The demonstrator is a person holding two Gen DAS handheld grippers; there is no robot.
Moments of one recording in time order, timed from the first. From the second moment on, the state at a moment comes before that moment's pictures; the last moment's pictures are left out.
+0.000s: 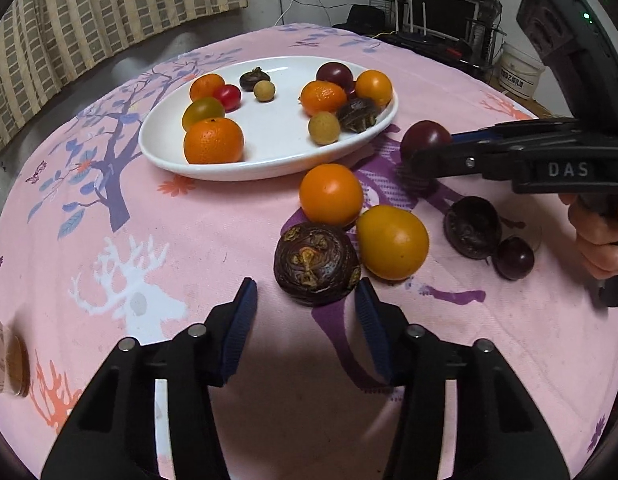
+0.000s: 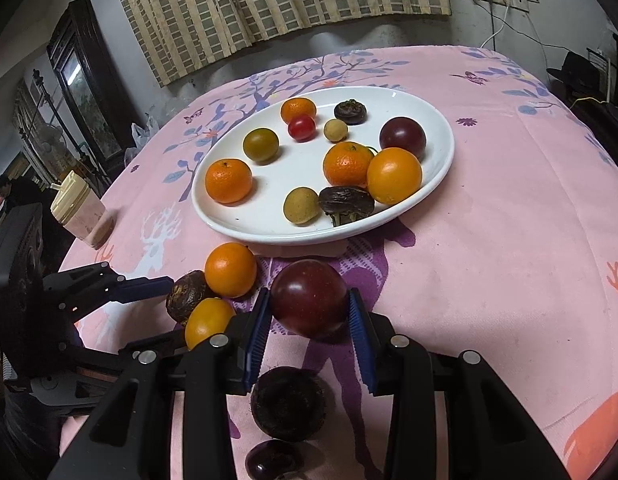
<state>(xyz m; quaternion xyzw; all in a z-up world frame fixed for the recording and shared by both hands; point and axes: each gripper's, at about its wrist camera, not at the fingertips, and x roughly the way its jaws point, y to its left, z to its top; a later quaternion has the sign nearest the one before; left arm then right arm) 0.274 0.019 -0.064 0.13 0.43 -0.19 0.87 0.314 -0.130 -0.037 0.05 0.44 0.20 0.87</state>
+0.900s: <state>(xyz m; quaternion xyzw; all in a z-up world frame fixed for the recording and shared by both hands) 0.271 0.025 -0.009 0.04 0.38 -0.21 0.90 0.307 -0.145 -0.010 0.10 0.38 0.21 0.90</state>
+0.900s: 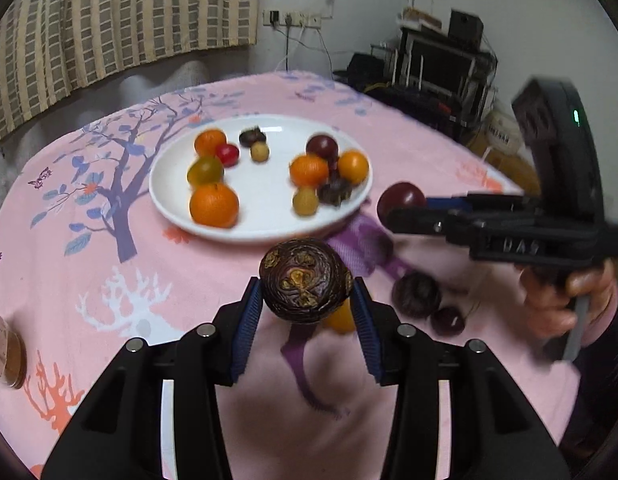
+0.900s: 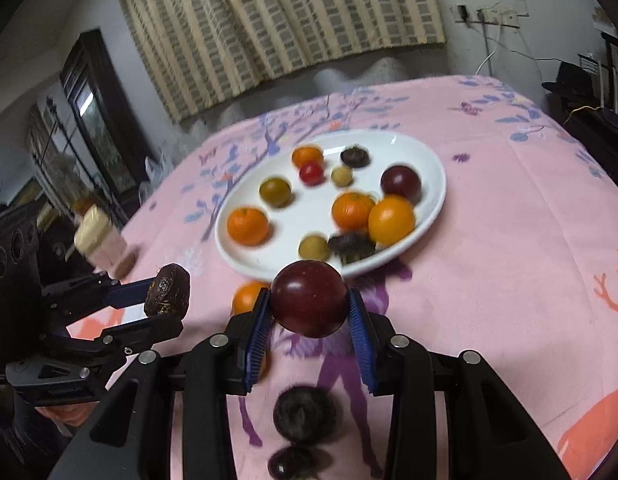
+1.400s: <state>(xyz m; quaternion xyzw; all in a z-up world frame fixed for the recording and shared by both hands) 0.405 0.011 -0.011 0.00 0.39 -0.13 0.91 0.416 -0.141 -0.007 0.09 0.36 0.16 0.91</state>
